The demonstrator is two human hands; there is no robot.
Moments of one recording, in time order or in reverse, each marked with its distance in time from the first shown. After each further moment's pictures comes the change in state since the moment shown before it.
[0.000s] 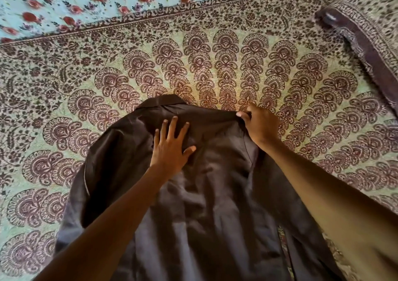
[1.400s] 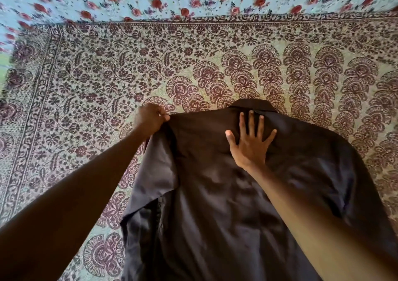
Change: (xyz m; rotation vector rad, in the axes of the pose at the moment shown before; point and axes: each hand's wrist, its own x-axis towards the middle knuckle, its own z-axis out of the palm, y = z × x) left_hand -0.034 -0.271 -0.089 -0.465 0.105 -0.654; right_hand -0.064 -0.246 0.086 -0.025 -0.231 -0.159
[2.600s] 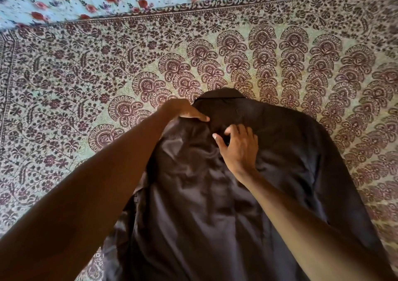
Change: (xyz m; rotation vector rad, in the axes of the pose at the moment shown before) left_hand -0.020 0.158 0.061 0.310 -0.645 0.063; right_hand -0.040 0.045 -0.017 0.154 0.283 0.020
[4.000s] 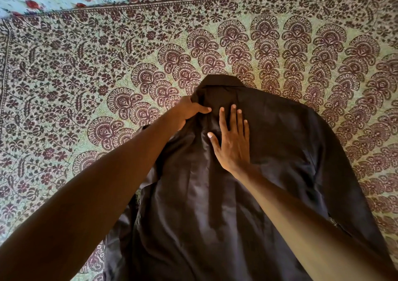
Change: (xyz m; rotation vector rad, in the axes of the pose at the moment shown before) left_hand 0.009 -0.007 0.045 -0.976 0.043 0.114; right_hand -0.015 -0.006 0.014 -0.036 -0.182 -0.105
